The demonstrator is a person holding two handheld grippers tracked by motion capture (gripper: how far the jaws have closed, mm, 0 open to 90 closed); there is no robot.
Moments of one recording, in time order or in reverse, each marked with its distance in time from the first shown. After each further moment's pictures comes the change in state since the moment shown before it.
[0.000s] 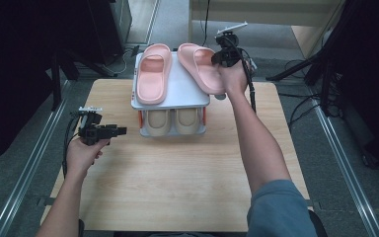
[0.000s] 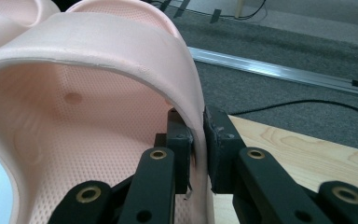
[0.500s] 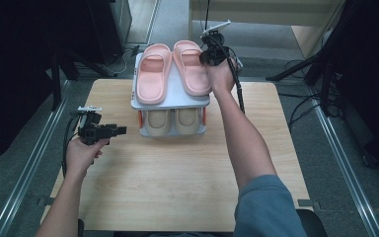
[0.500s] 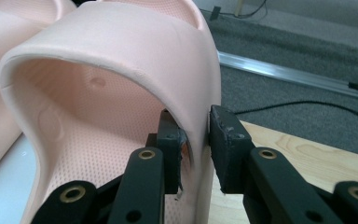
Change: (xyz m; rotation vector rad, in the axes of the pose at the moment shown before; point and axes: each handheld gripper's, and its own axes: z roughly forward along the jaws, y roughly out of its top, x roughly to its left) left arm 0.000 0.001 -0.002 -0.007 -0.006 0.001; right arm 0.032 0.008 0.016 0.016 -0.026 -0.039
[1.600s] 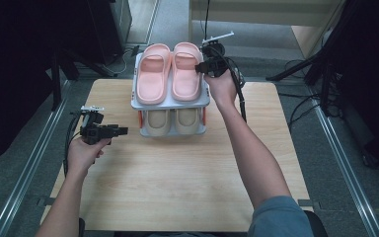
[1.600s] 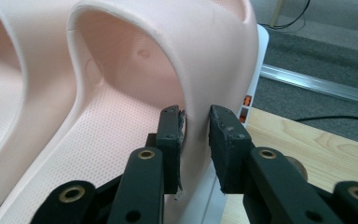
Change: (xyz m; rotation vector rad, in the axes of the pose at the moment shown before) left arm -0.001 0.001 0.007 0.025 0.003 0.003; right arm 0.011 -0.032 -0.023 -0.049 0.142 -0.030
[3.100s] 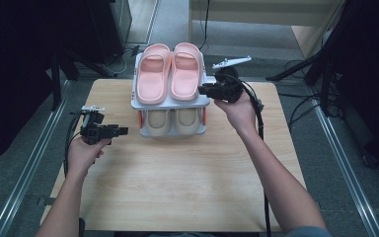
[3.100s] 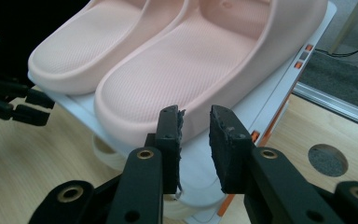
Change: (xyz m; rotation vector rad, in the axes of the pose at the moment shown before) left arm -0.001 0.000 0.000 0.004 0.008 0.010; right arm 0.001 -0.068 -0.058 -0.068 0.227 -0.167
